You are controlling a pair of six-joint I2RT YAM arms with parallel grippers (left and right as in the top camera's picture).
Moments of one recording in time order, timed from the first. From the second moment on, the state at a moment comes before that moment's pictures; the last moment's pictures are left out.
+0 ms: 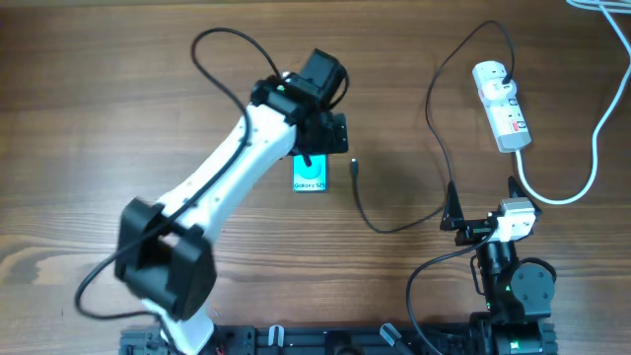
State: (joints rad) left arm -0.57 1.87 1.59 -1.06 -0.05 -0.64; right arm 0.04 0.02 0.01 0.00 -0.02 -0.03
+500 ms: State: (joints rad) left arm -0.57 2.00 1.58 -0.98 -0.05 -0.62; right arm 0.04 0.02 0.01 0.00 -0.02 -0.03
